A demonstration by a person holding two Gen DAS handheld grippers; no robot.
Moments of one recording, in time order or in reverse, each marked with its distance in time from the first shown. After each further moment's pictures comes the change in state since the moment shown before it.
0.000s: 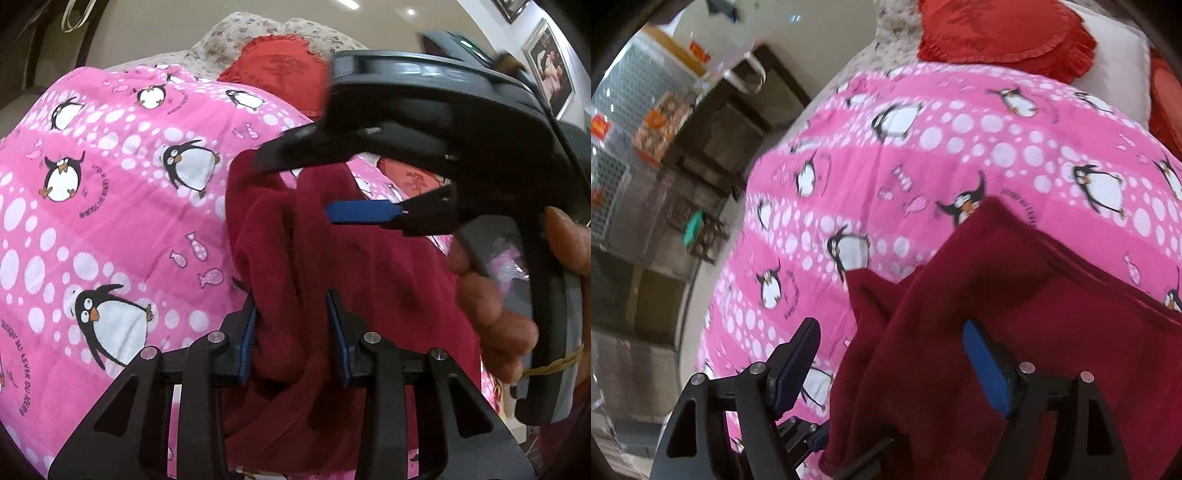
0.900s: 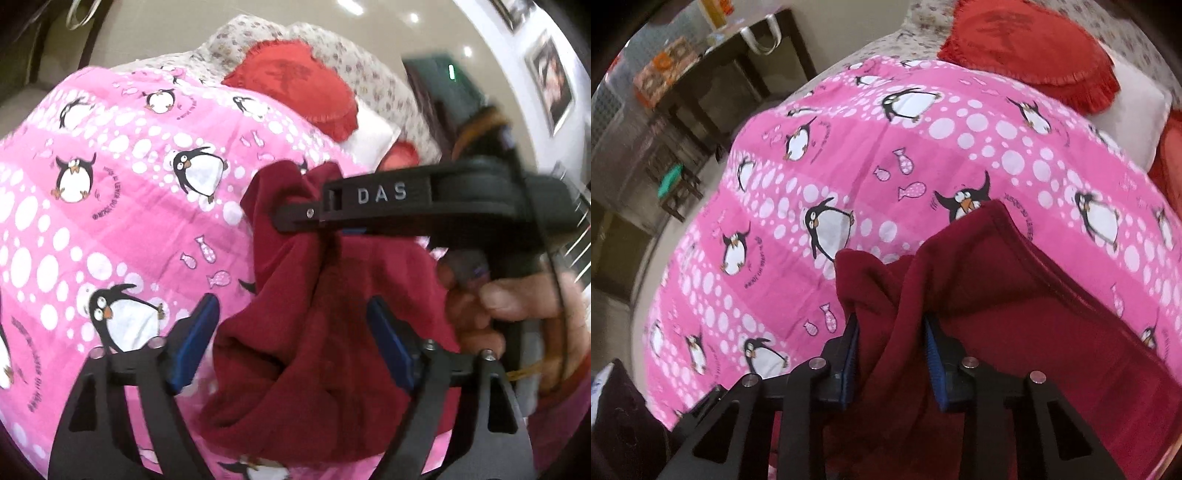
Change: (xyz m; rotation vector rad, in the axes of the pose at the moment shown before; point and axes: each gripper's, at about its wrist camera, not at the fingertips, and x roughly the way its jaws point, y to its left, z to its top) left arm -0.002 0.011 0.007 -0.042 -0.016 -0.027; right arm 0.011 0.003 -0.004 -0.145 0.009 -0.119
